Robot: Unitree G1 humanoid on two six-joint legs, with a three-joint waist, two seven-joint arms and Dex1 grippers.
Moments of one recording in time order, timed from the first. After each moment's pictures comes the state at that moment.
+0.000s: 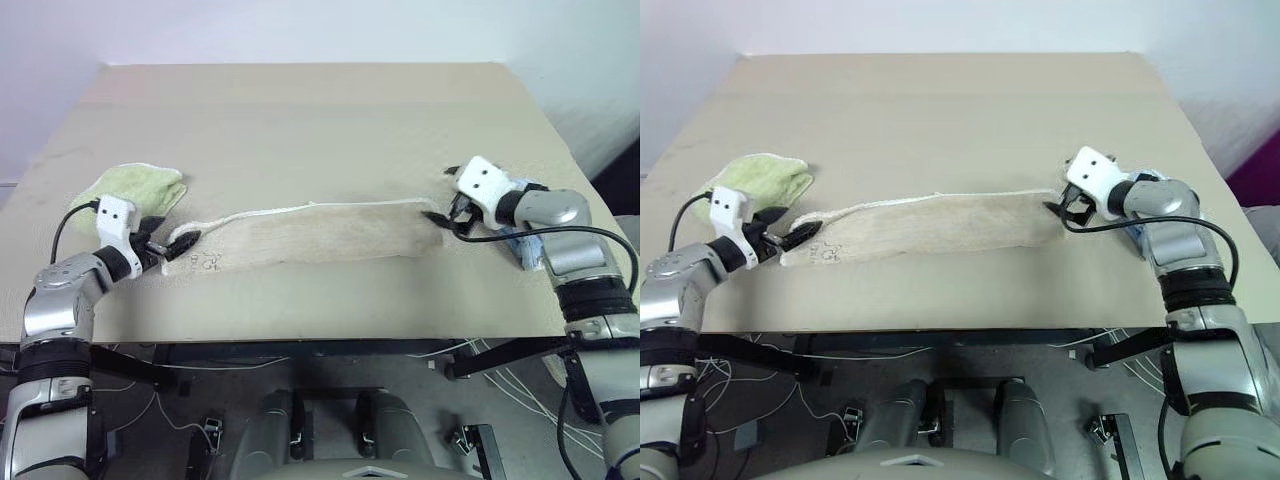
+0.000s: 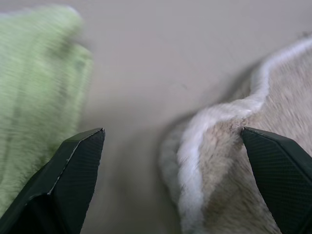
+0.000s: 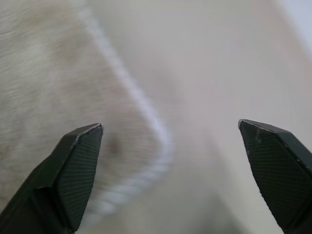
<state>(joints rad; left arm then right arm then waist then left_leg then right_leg) -0.41 0.68 0.29 0.42 -0.38 0.30 -0.79 -0.67 -0.75 0.03 0.39 -0.03 0.08 0.82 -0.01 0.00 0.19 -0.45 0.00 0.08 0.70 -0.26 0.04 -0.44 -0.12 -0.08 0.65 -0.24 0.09</state>
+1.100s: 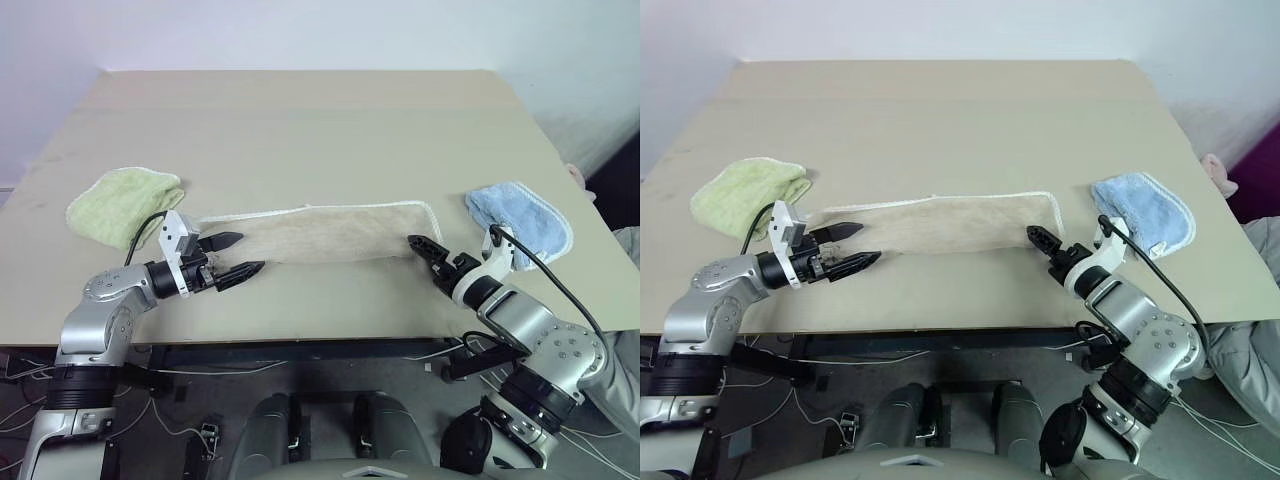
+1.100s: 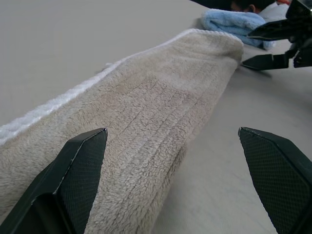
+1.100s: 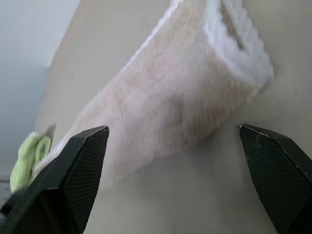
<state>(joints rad) -0.27 0.61 0.12 0.06 -0.50 0.36 -1.05 -0.42 0.02 -0.80 -0.26 0.85 1.38 -0.04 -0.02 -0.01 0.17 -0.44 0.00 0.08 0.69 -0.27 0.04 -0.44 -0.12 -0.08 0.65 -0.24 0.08</state>
